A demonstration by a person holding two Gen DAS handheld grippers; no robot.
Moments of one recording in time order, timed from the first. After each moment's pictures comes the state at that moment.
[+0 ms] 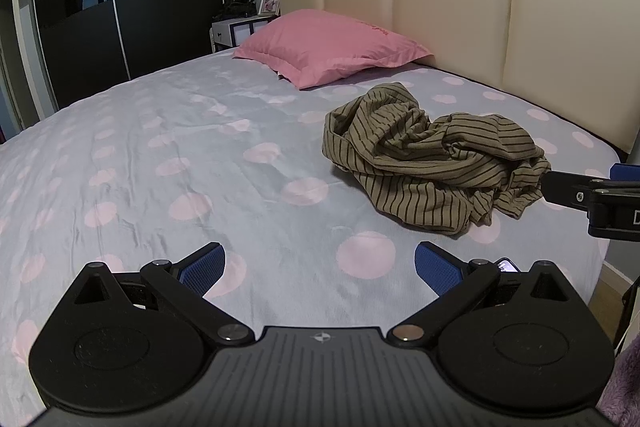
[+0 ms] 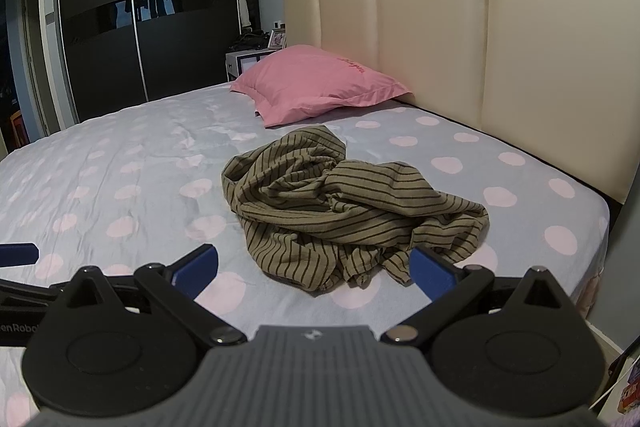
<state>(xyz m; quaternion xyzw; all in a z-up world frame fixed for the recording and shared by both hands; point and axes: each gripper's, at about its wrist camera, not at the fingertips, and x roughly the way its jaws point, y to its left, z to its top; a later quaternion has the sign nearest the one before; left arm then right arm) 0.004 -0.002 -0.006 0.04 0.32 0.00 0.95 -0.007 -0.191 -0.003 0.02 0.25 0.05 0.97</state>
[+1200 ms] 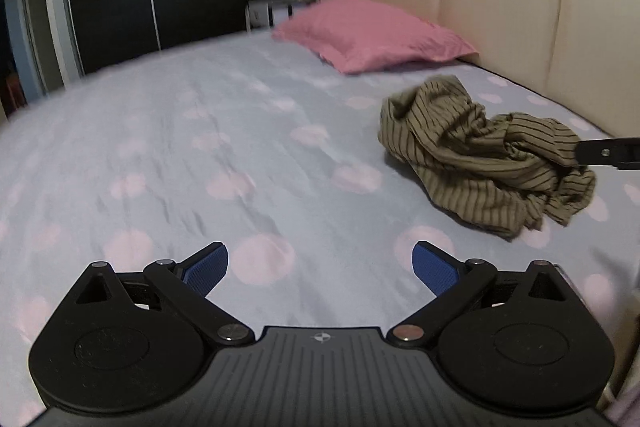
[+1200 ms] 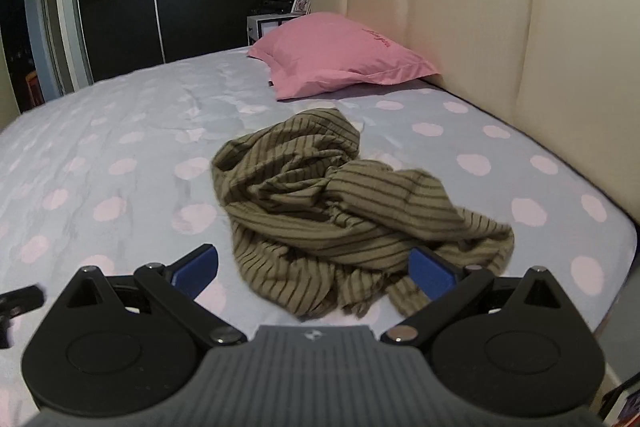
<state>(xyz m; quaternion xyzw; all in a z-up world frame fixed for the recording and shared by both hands) 0.021 0.053 -0.027 -0.01 0.34 0.04 0.94 0.089 -0.200 -0.008 -0.02 0.30 0.09 0.95</state>
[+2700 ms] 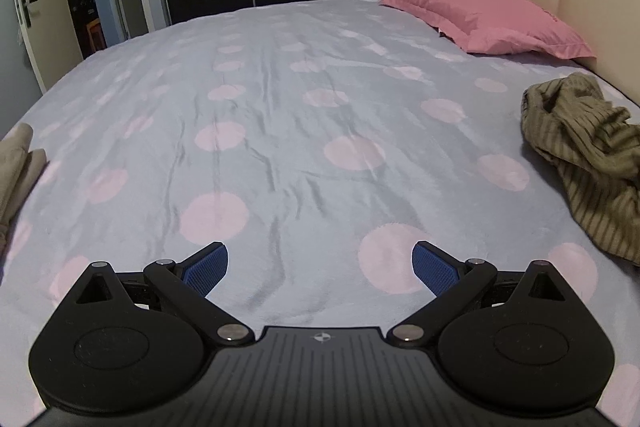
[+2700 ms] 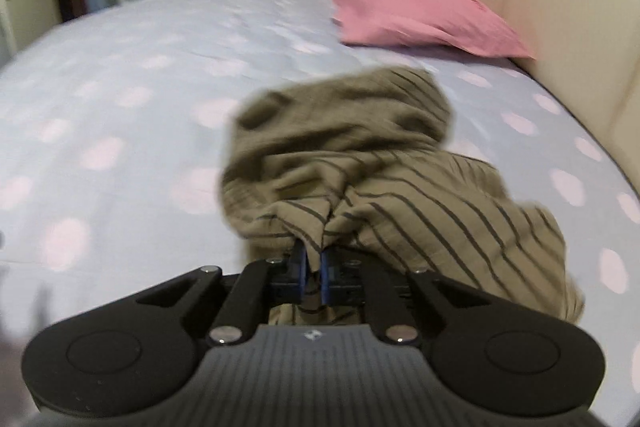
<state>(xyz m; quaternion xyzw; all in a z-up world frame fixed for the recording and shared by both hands) 0.057 0.134 -0.062 -0.03 0.37 0.17 0.91 0.191 -0.129 -0.047 -0.09 0.37 0.20 0.90</state>
